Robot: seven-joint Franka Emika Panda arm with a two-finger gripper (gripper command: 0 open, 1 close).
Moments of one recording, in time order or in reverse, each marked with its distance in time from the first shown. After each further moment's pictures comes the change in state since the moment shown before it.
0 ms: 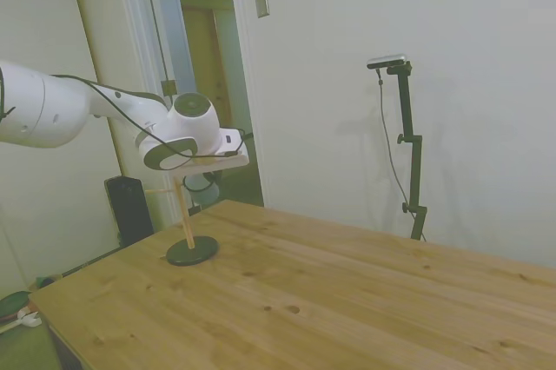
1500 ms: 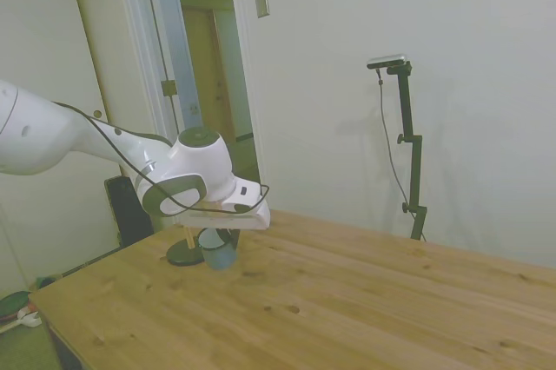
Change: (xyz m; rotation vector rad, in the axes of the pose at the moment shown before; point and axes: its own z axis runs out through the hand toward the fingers) arm -0.102 0.126 -0.033 -0.302 -0.166 0.293
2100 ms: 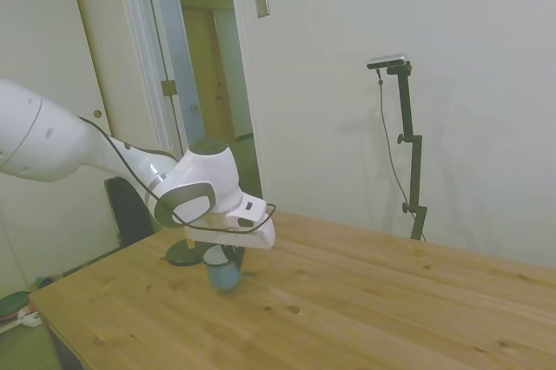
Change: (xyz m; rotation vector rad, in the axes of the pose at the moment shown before) arm 0.002 0.016 0.034 -0.113 -0.081 0.105
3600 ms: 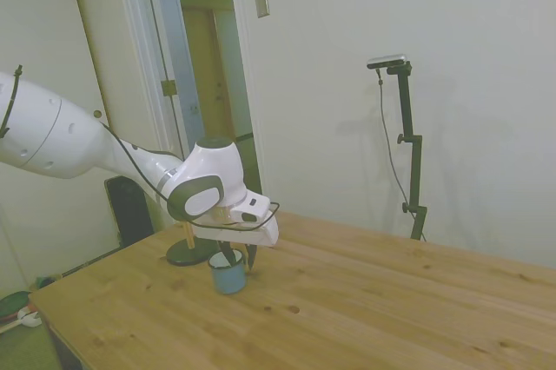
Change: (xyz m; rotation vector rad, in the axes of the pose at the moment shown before) arm 0.011 -0.015 0.002 -0.048 -0.014 0.020
